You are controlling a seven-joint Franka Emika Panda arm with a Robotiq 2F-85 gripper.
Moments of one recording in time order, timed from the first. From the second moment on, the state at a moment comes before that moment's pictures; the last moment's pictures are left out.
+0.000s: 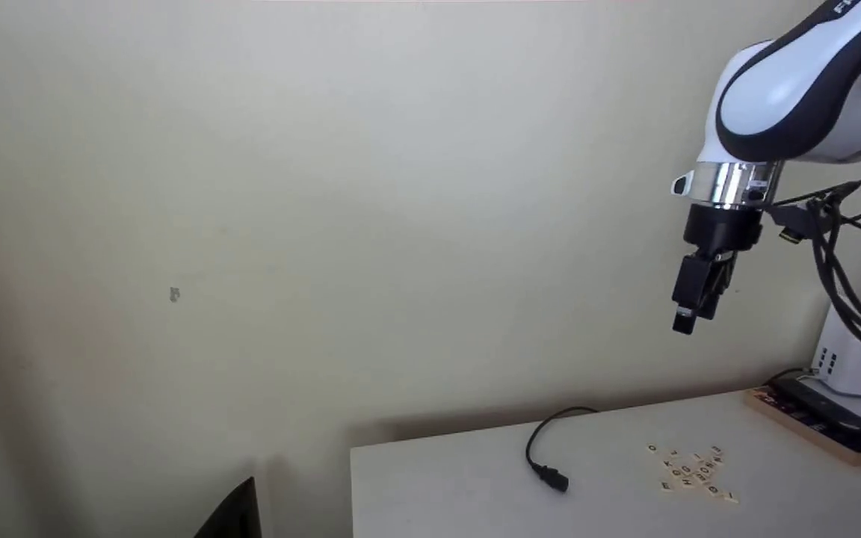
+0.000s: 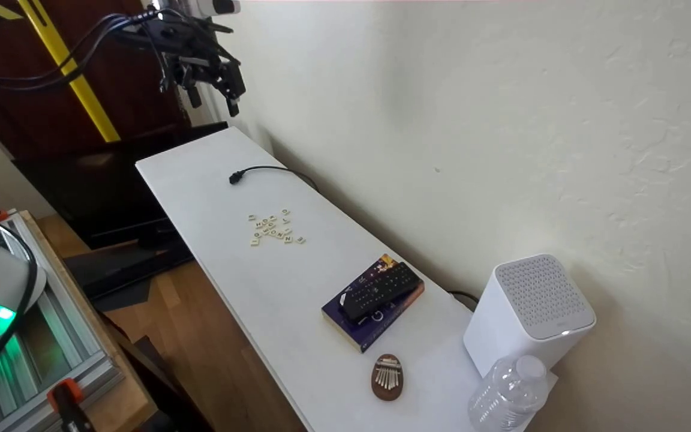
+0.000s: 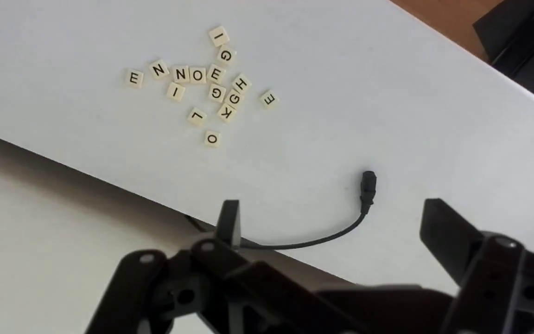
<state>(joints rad) 0.07 -0.08 -0.10 -2.53 0.06 2.47 -0.40</state>
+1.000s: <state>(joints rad) 0.04 0.06 -0.06 -2.51 0.20 2.58 -0.42</state>
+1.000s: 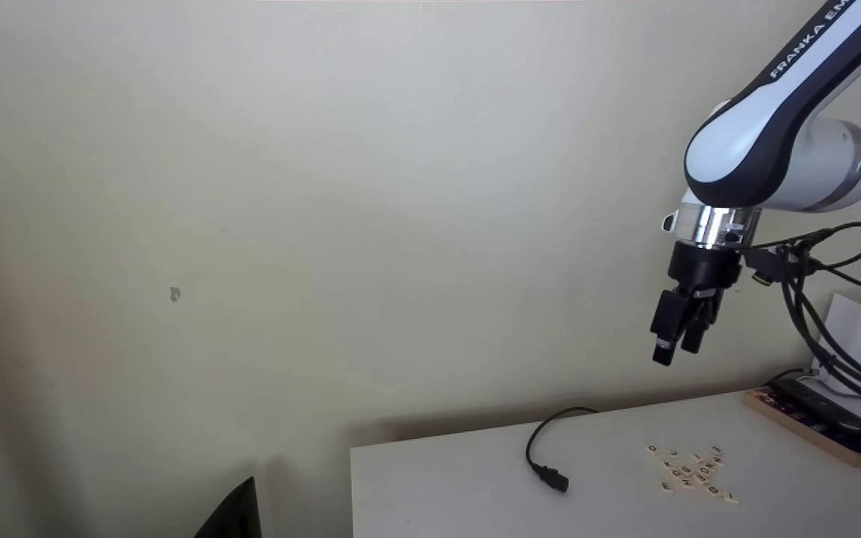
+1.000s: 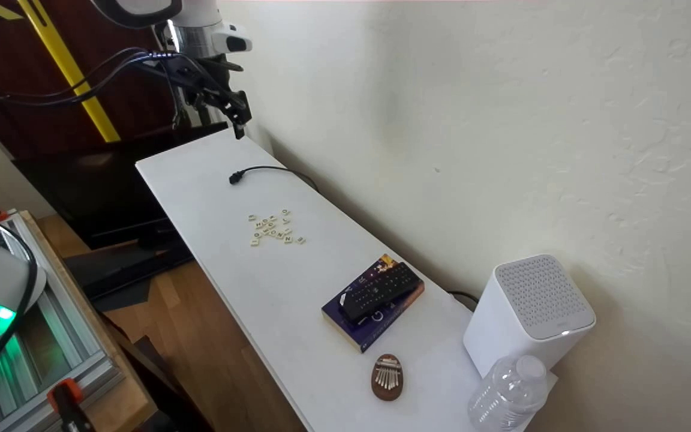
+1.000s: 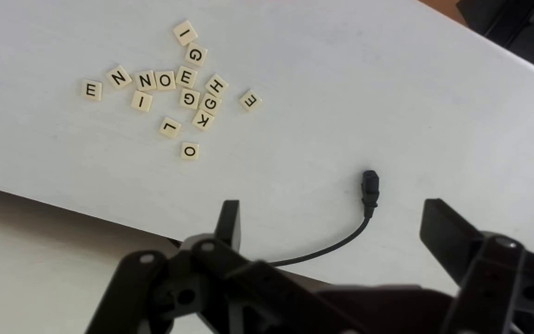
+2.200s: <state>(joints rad) -0.19 0.42 0.12 -2.48 0.33 2.86 -0.44</state>
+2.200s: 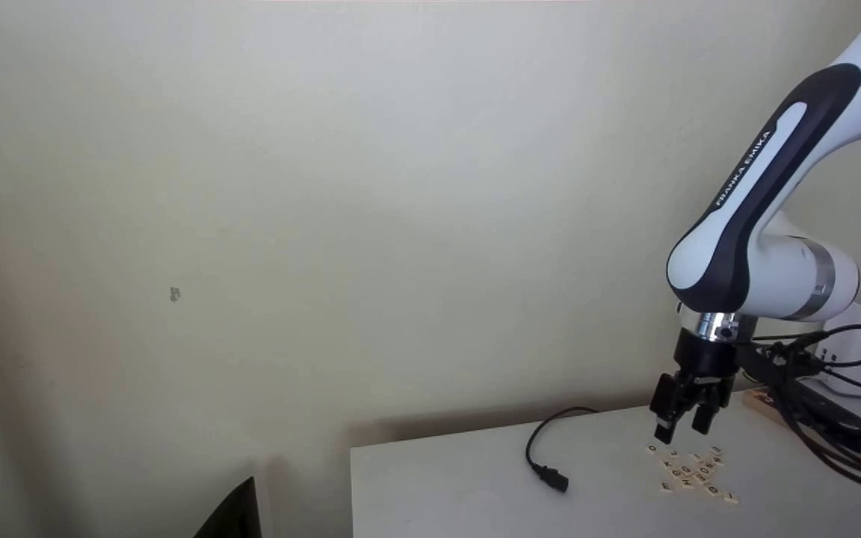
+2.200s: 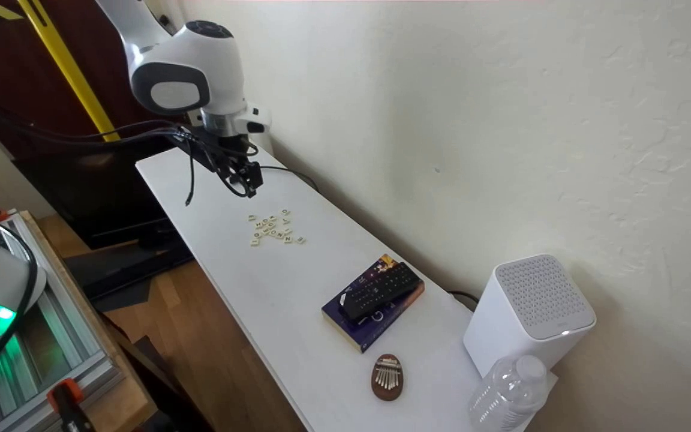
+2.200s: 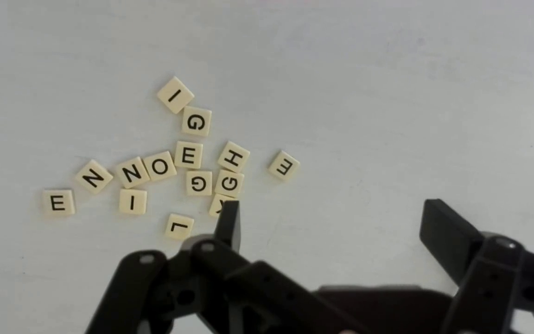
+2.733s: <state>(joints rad) -0.23 0.56 0.15 -2.41 0.28 2.97 -0.40</state>
